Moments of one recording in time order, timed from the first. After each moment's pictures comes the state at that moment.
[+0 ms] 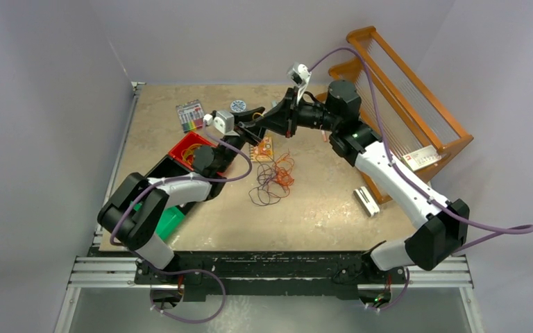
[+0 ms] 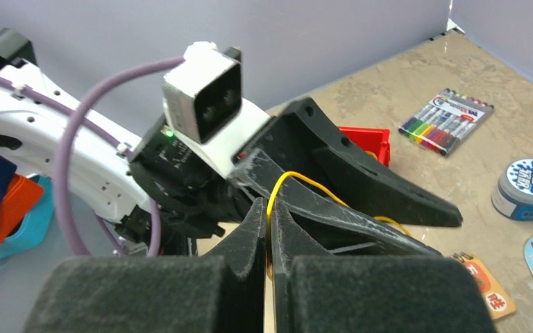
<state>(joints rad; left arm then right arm) -0.61 1.59 0.73 1.39 0.09 -0.26 0.55 1.42 1.35 0.04 -0.74 0.29</state>
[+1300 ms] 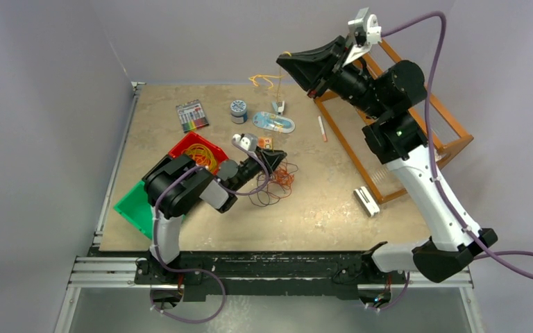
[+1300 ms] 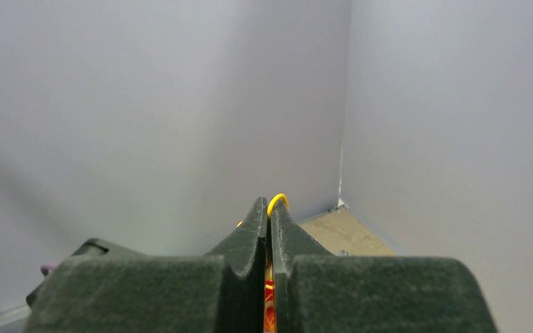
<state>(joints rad) -0.67 1.98 0.67 1.52 0.18 -0.45 0.56 1.33 1.69 0.05 -0.51 0.29</state>
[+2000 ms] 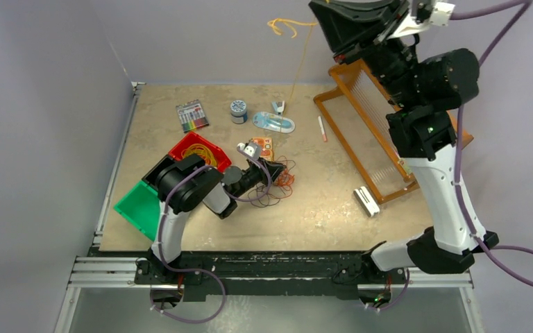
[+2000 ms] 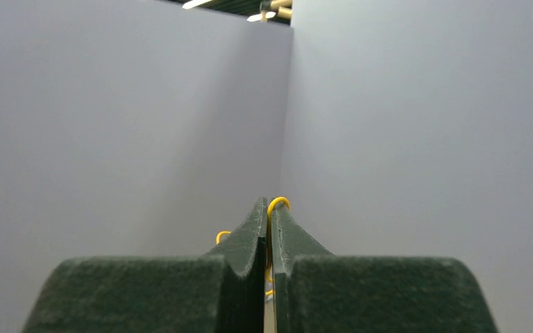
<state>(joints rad) -0.69 2.09 0.63 1.52 0.18 -0.47 0.56 1.39 2.03 0.04 -0.34 0.19</state>
